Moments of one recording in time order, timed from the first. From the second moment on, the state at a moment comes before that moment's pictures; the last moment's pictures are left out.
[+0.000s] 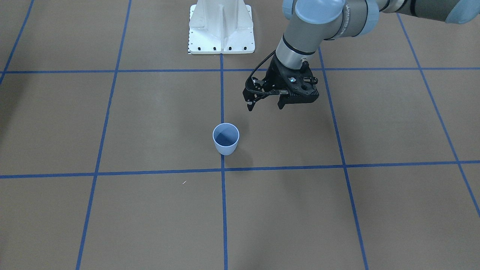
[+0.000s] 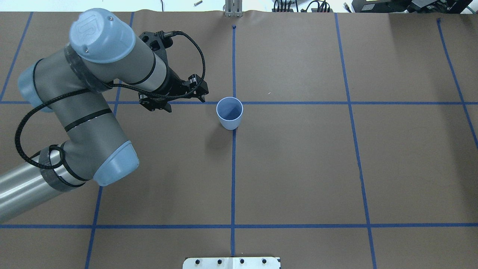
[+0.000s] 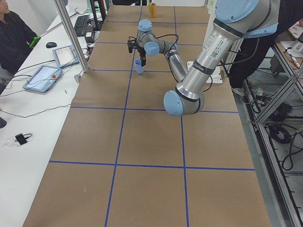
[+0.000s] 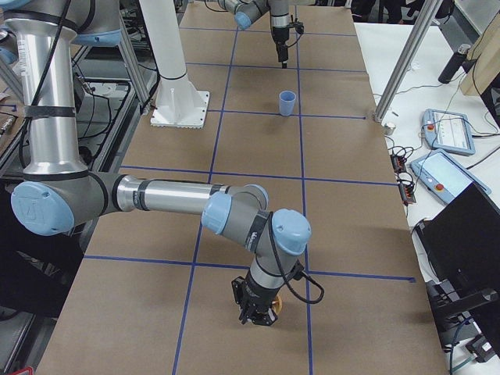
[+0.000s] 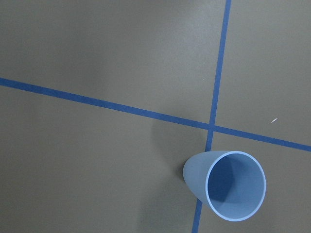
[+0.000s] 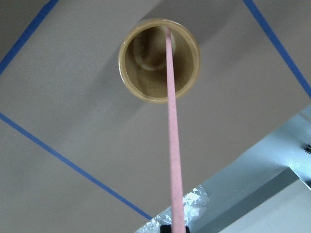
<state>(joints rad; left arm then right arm) -0.71 -2.21 -1.81 -1.66 -2.01 -1.37 1.78 -1.51 1.61 -2.01 1.88 -1.14</state>
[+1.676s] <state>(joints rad) -0.81 -2.06 -1.90 -1.66 -2.02 -1.22 1.52 -1.10 1.88 -2.28 2.39 -0.27</state>
